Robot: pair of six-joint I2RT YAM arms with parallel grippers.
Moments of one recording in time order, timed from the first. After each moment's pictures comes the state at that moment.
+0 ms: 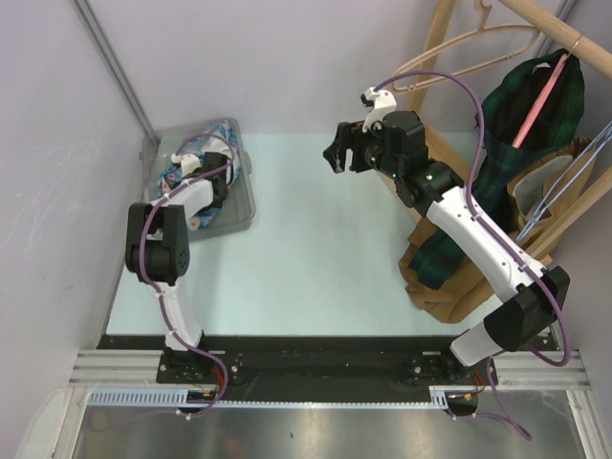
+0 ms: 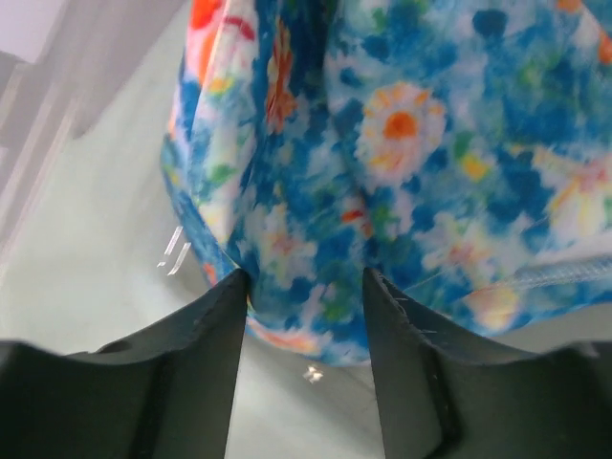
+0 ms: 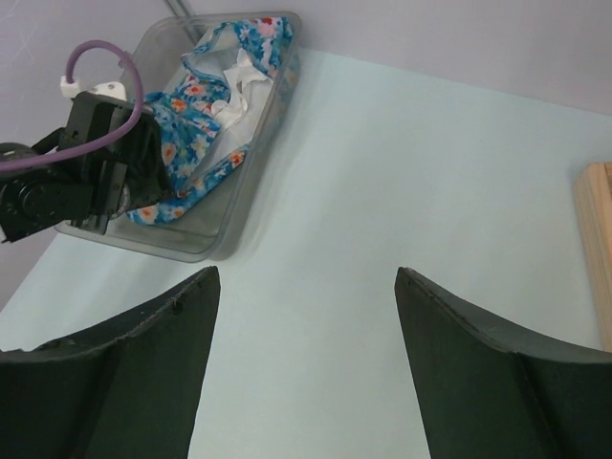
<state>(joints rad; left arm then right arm) -0.08 1.95 1.34 -0.46 -0.82 -0.57 0.56 1.52 1.59 -0.32 -0.05 0.26</state>
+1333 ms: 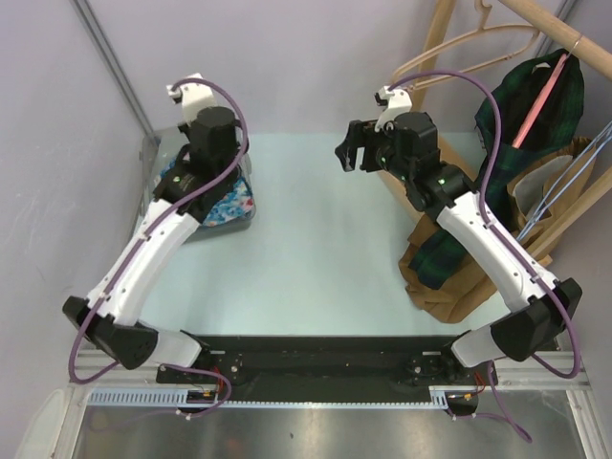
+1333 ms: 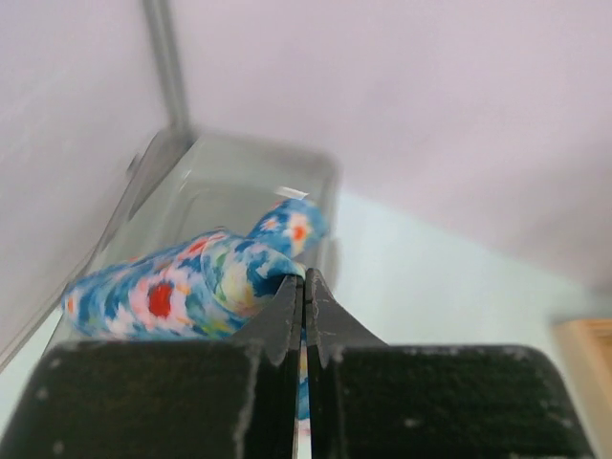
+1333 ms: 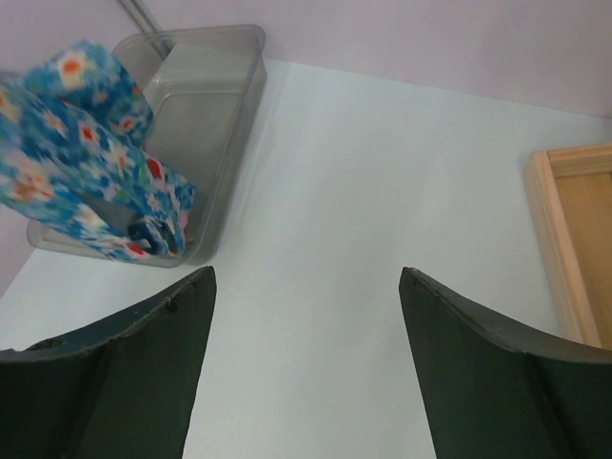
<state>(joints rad) -0.52 1.40 1.62 -0.48 -0.91 -0.33 0.55 1.46 1.58 -0.36 0.04 0.27</state>
